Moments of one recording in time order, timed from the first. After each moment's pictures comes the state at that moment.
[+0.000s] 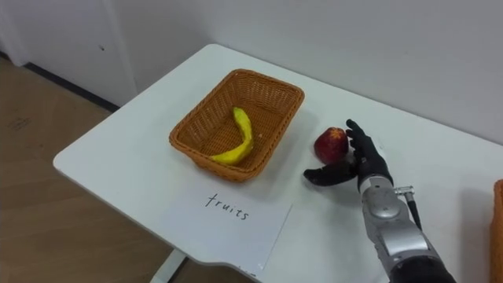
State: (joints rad) left arm 0.45 0.22 -0.01 0.93 0.21 0.17 0.12; right arm -0.28 -0.42 0.24 0.67 0.23 0.04 -0.17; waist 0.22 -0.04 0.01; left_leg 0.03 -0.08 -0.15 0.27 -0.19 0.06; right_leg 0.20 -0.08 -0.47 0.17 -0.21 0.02
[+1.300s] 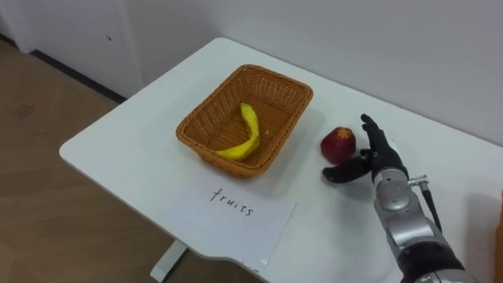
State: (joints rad) left arm 0.43 0.24 0.00 0.96 0.21 0.14 0.07; right arm -0.37 -0.44 0.21 0.86 0.02 -0.03 -0.14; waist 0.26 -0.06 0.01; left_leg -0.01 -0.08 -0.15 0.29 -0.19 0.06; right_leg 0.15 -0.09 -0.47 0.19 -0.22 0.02
